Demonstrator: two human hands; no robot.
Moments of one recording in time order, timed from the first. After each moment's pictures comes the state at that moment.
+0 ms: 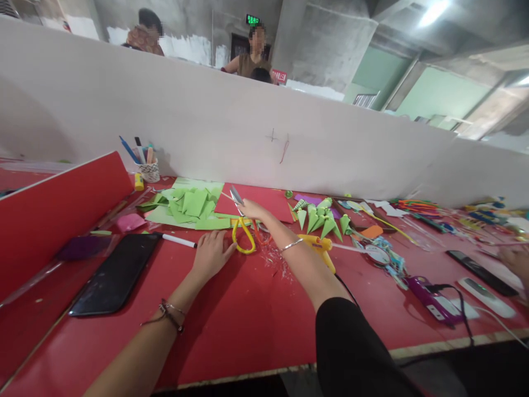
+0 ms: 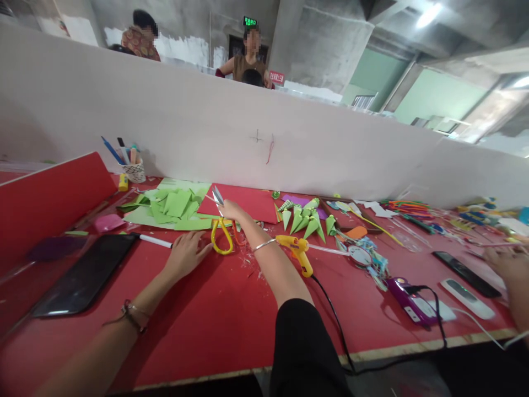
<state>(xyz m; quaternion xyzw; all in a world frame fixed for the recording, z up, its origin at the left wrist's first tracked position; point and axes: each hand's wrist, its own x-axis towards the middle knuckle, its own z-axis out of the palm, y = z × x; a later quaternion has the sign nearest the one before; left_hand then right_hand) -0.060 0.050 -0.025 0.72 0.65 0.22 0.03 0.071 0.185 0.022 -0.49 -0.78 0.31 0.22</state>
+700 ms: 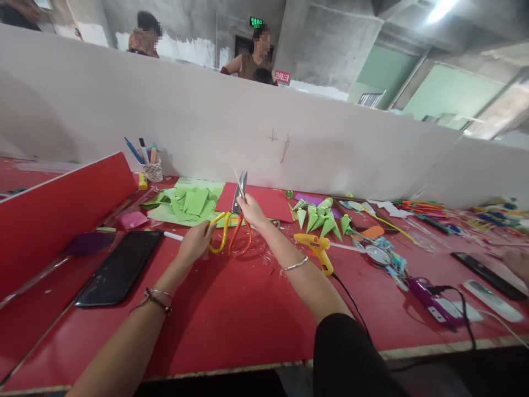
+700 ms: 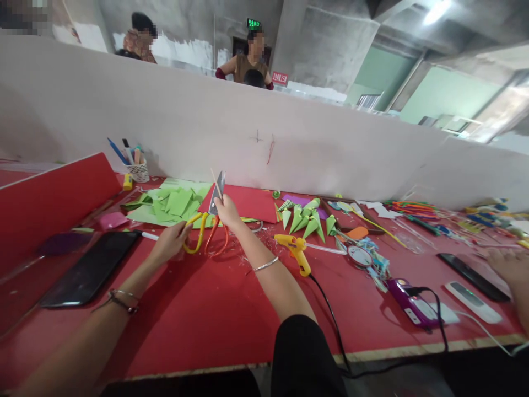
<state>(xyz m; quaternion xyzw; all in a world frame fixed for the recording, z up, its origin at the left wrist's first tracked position) -0.098 0.069 -0.010 0.64 0.64 0.35 0.24 0.061 0.145 0.035 -0.47 -0.68 0.39 0.42</state>
